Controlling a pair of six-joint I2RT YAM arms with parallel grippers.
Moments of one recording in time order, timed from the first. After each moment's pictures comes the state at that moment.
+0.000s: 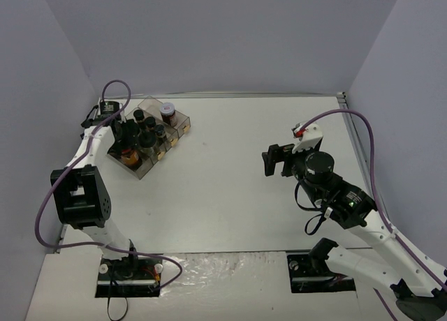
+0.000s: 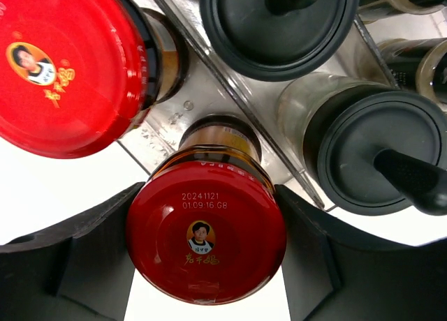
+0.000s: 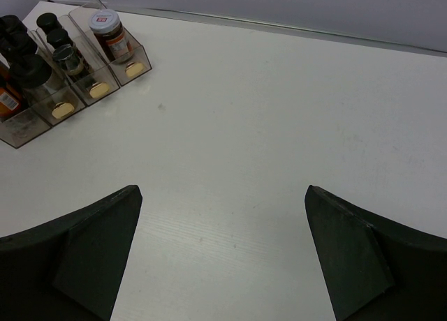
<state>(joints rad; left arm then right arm) 0.11 1.70 1.37 -0.70 -0.07 -0.16 0.75 0.80 0.94 -0.40 0.40 0.19</state>
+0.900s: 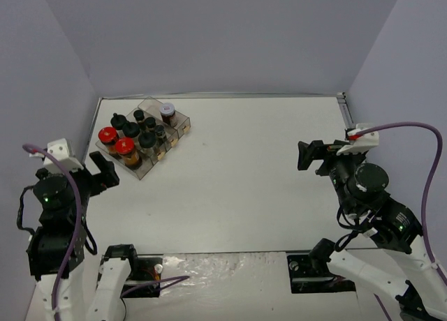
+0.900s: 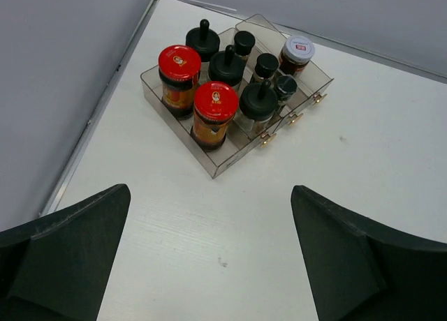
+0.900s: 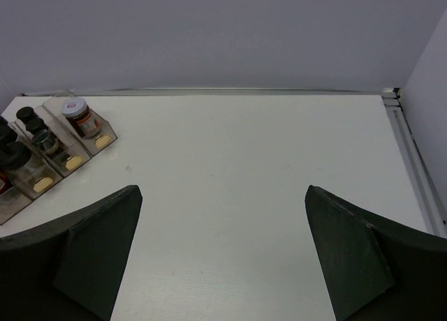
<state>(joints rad) 0.09 0.63 1.20 -0.89 -0.09 -0.20 0.75 0.67 1.13 -0.55 0.60 0.16</state>
